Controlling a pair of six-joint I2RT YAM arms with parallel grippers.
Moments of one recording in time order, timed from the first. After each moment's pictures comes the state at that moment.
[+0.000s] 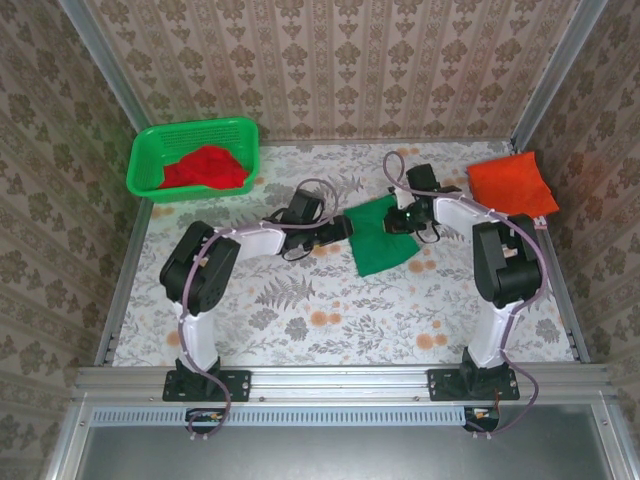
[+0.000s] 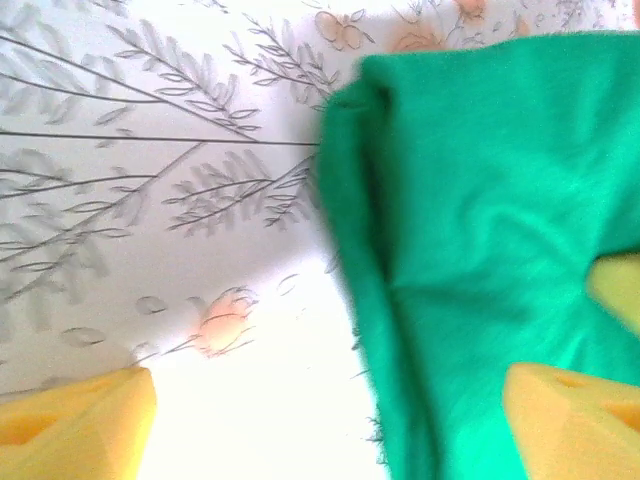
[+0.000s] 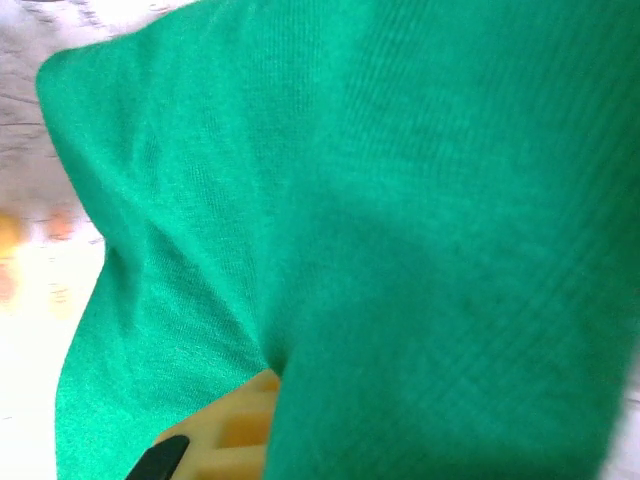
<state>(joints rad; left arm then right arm) -0.65 1.92 1.12 -0.01 0.25 -0.76 0.18 1.88 1.27 -0.52 -0.27 0.06</state>
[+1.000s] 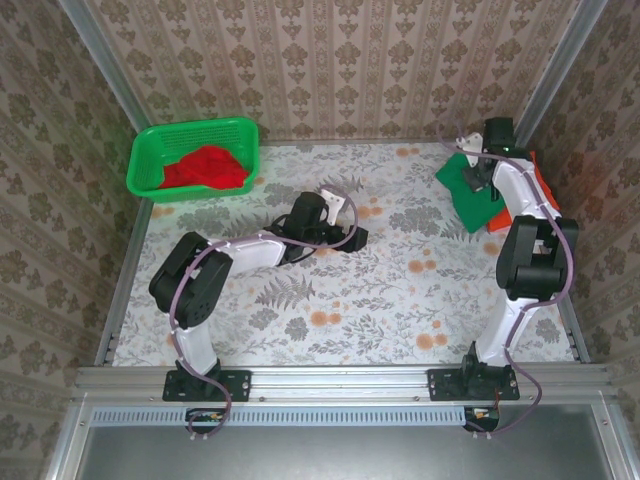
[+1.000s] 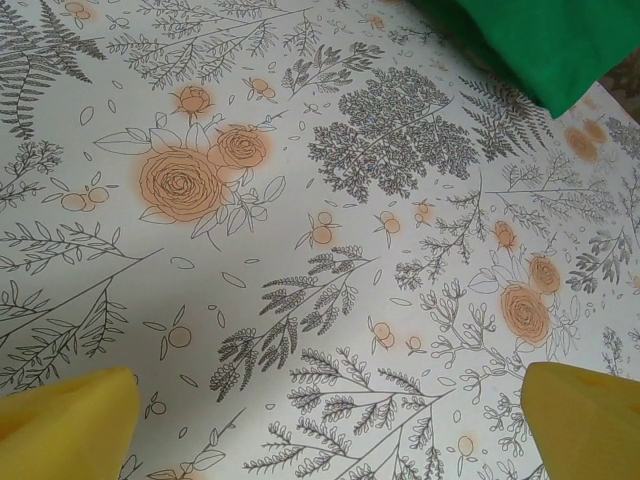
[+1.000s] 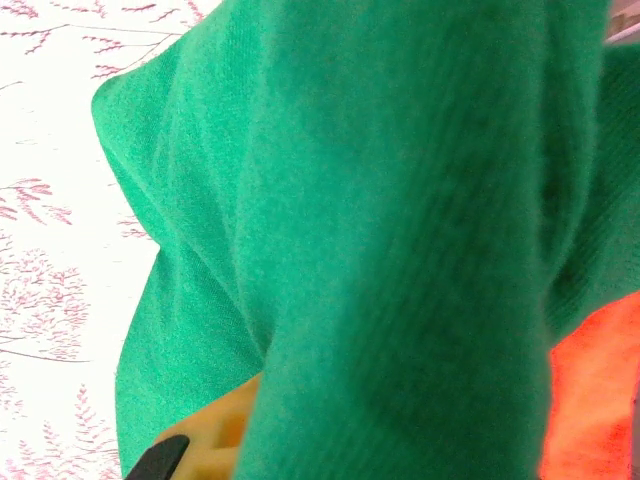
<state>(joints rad) -0.73 1.83 1.05 0.20 0.30 -0.28 -0.16 1.91 1.65 -0.68 0.13 -0.58</state>
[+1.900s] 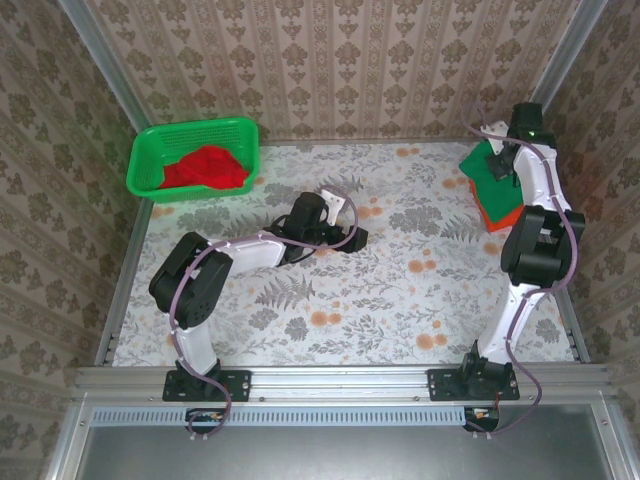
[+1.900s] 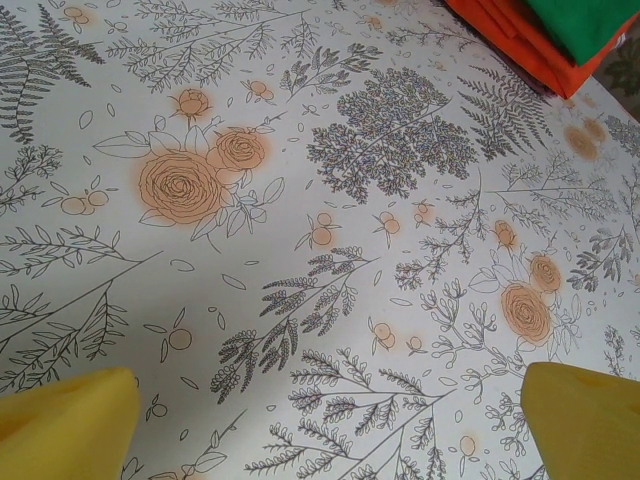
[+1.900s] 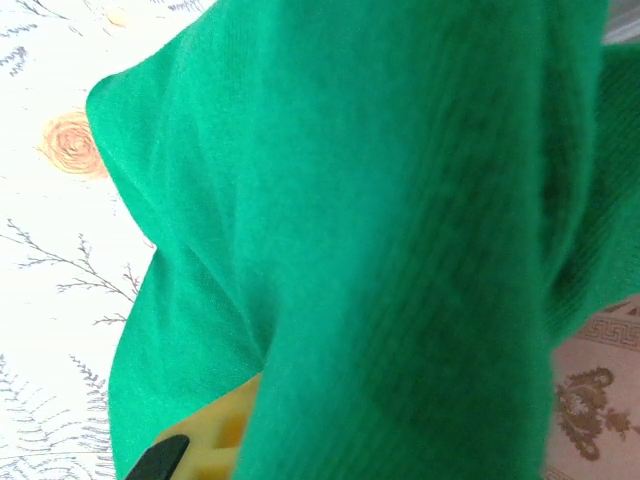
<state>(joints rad) -0.72 1.83 1.04 0.21 0.30 -0.28 -0.29 2.06 1.90 -0.80 0.12 -0.65</state>
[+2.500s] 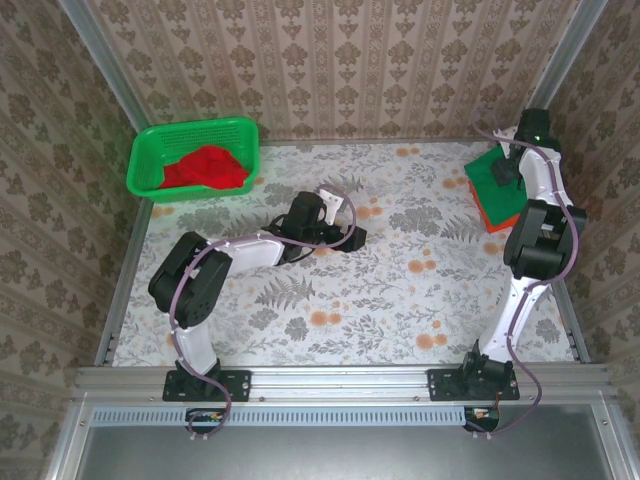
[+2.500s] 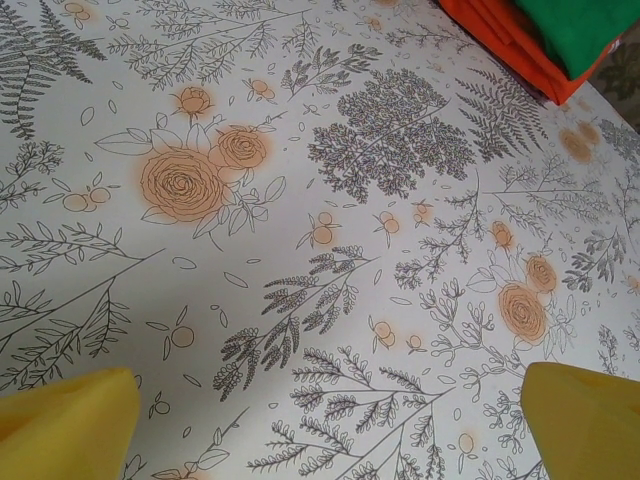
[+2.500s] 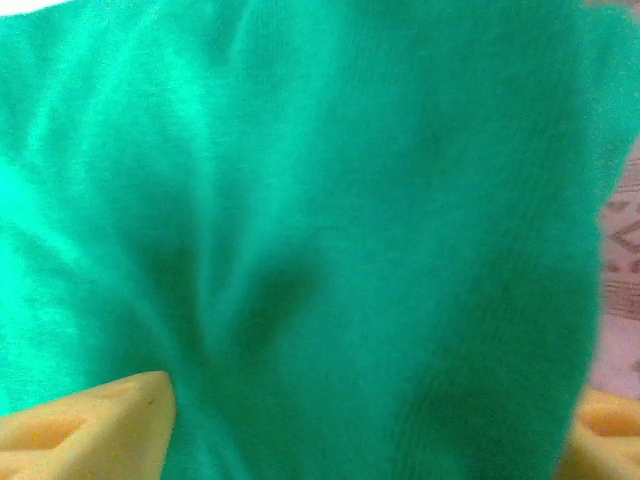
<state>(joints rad) -0.71 1.83 1.04 0.22 0.32 -0.29 -0.34 2.14 1.92 -0.72 0.24 -0.63</state>
